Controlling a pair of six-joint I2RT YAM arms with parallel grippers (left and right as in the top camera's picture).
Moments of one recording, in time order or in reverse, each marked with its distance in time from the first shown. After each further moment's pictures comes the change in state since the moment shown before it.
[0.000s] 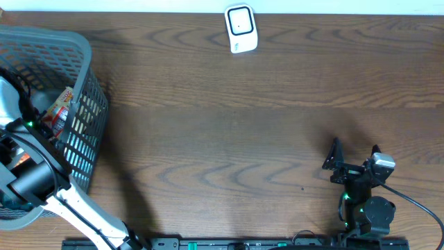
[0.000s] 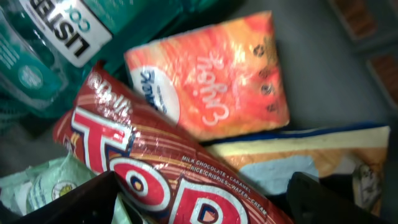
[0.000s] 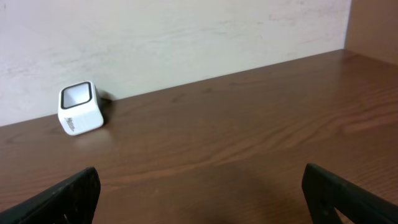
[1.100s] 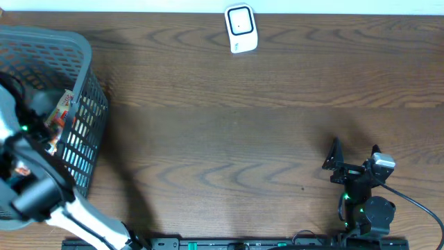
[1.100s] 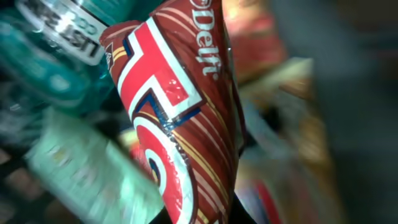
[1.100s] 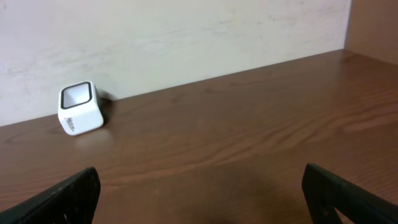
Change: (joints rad) left arm 0.013 -0.225 -0.091 0.053 0.099 0.268; right arm 0.000 0.000 0.000 0.000 0.000 0.000
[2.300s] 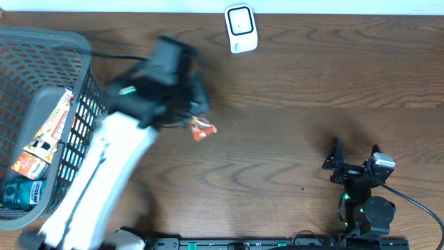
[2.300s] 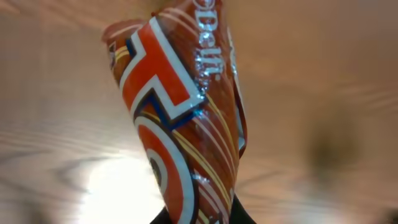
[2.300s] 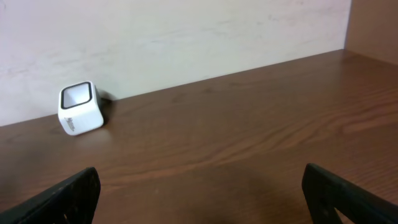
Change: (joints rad) left arm -1.141 -0.424 -0.052 0.063 0.233 0.827; right arm 0.000 0.000 0.000 0.000 0.000 0.000
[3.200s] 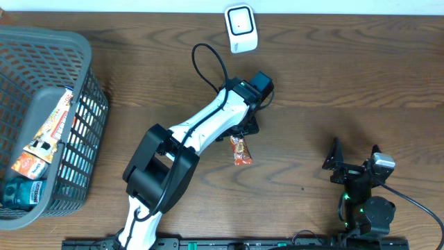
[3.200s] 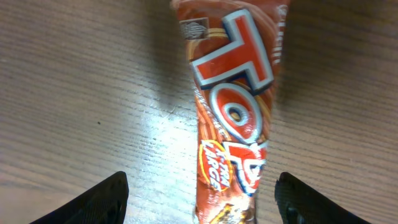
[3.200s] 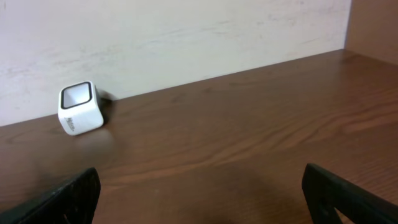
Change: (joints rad) left arm -0.225 0.568 -0.010 0.146 -0.111 -0.231; right arm 0.000 0.000 0.000 0.000 0.000 0.000
